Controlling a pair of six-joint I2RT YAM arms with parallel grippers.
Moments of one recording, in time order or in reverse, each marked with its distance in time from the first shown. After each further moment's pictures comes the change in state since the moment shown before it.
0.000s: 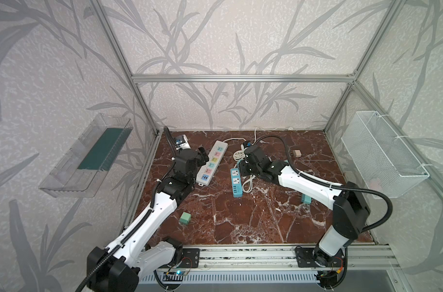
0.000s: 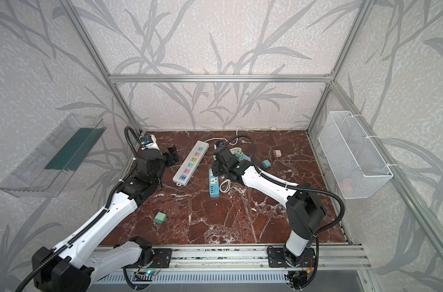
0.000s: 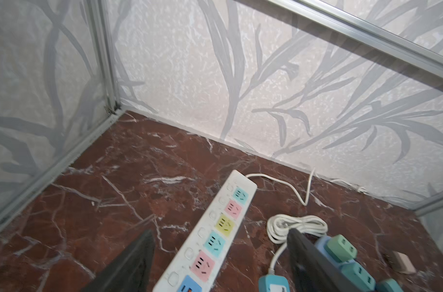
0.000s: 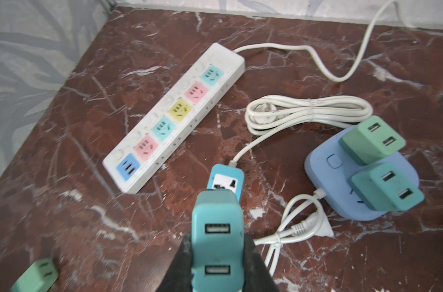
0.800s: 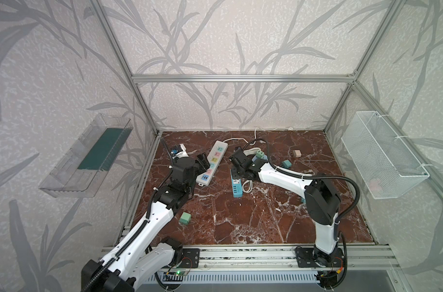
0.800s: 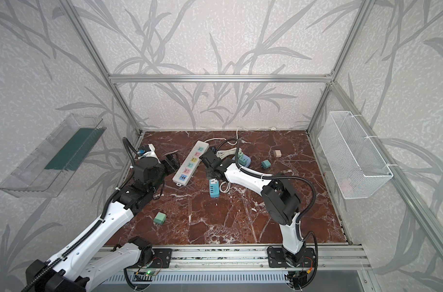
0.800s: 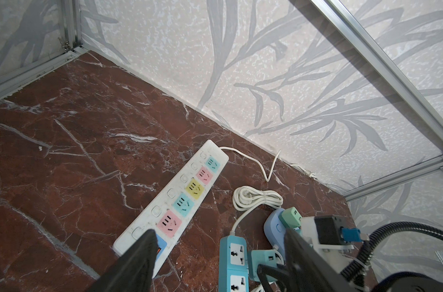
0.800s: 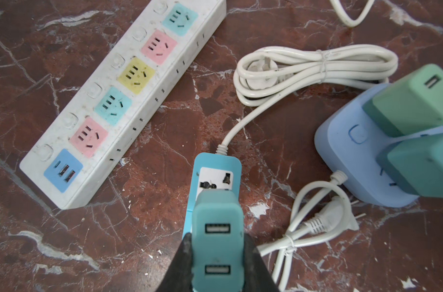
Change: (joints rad) left arm 0.006 -0.103 -0.096 -0.019 0.111 -0.187; right arm 0.061 0.241 0.197 -0.166 0.100 0.108
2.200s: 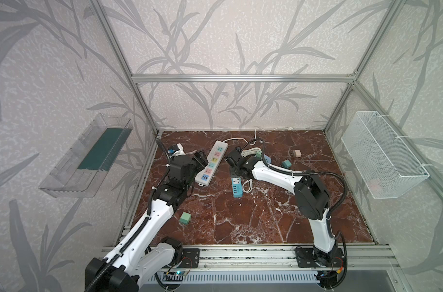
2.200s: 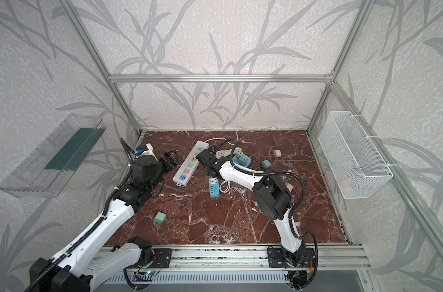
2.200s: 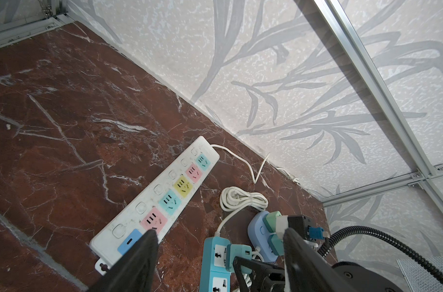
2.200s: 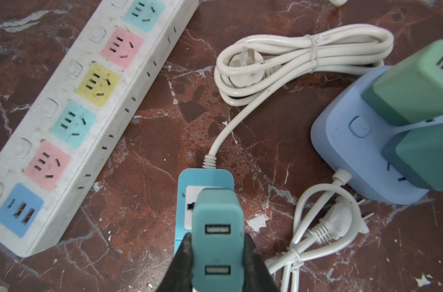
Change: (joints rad) left arm 0.073 0.030 -0.009 0.043 0.110 -0.101; right arm -0.002 0.103 0.099 -0.078 0.059 0.102
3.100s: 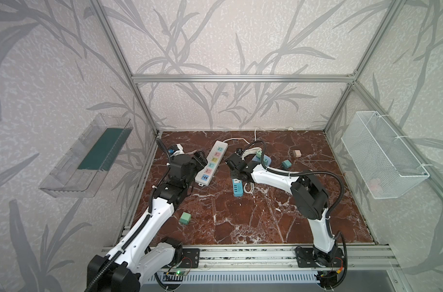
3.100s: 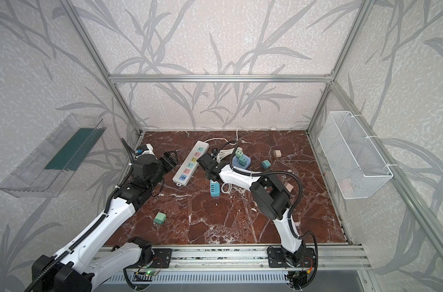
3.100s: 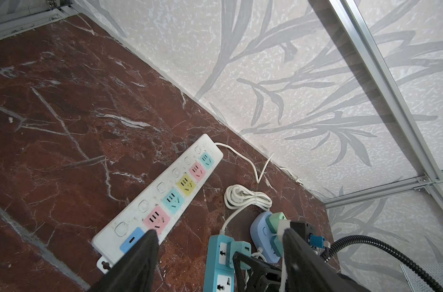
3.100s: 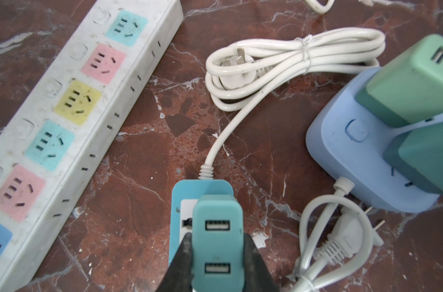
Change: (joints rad) left arm 0.021 0.024 0.000 0.001 0.015 -0.015; right arm 0.002 0.019 -0.088 0.136 0.066 0.035
